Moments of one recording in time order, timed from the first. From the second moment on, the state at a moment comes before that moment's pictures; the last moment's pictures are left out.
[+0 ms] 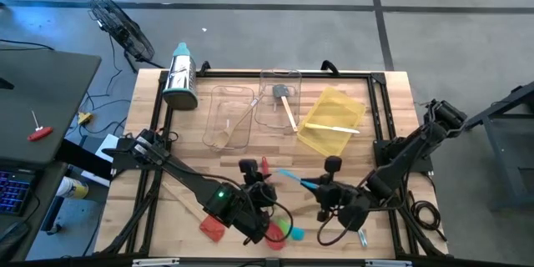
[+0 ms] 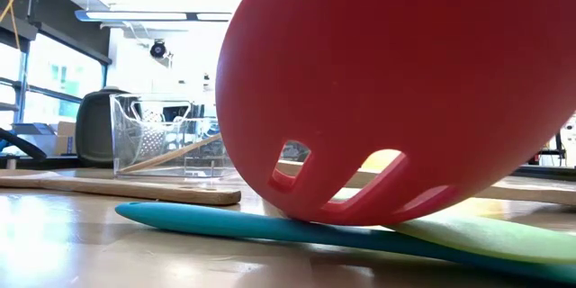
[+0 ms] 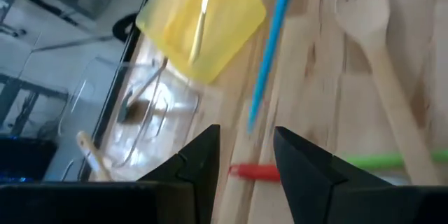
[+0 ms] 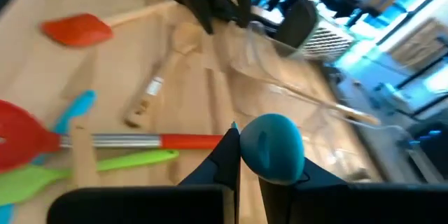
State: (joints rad) left arm -0.58 2.00 1.95 -1.15 -0.89 -0.49; right arm 0.75 1.48 1.03 -0.31 0.99 0.21
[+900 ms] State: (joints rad) left arm -0.55 2.01 1.69 -1.53 -0.79 -0.83; right arm 0.10 1.34 1.03 -0.16 0.74 -0.17
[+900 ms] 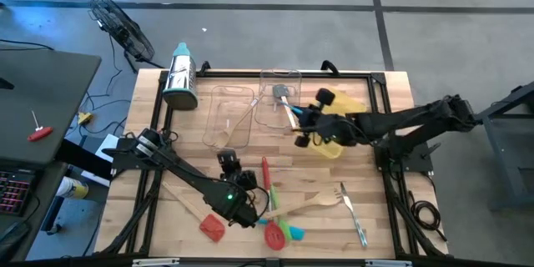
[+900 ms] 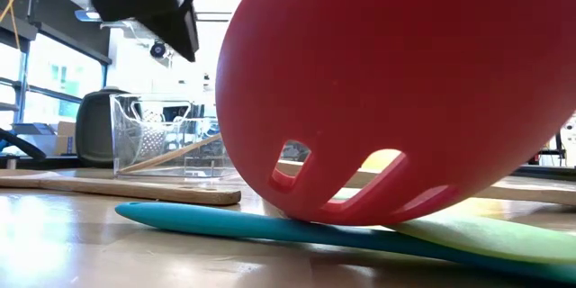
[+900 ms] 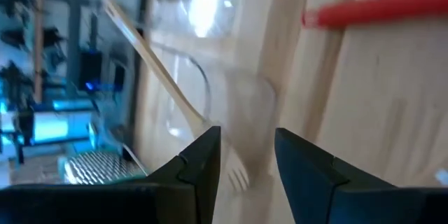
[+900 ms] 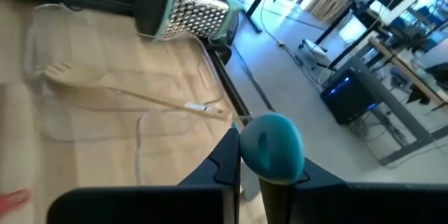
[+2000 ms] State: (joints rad) left arm -0.58 2.01 1.64 -1.57 -0.64 -0.95; right arm -0.30 1.68 1.03 0.06 0.57 -0.27
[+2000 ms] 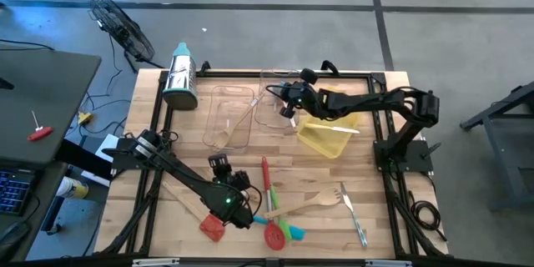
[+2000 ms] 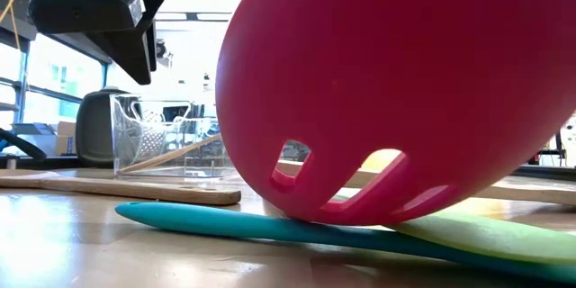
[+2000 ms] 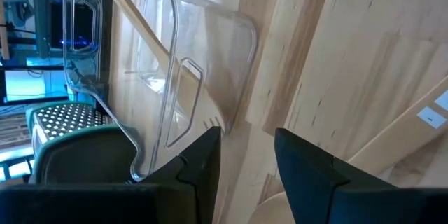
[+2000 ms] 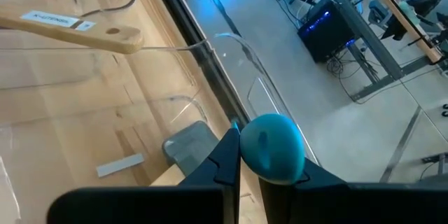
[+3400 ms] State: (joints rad) left arm -0.58 2.01 1.64 -1.53 -0.64 -0.95; right arm -0.10 1.64 1.03 0.16 0.44 -0.25
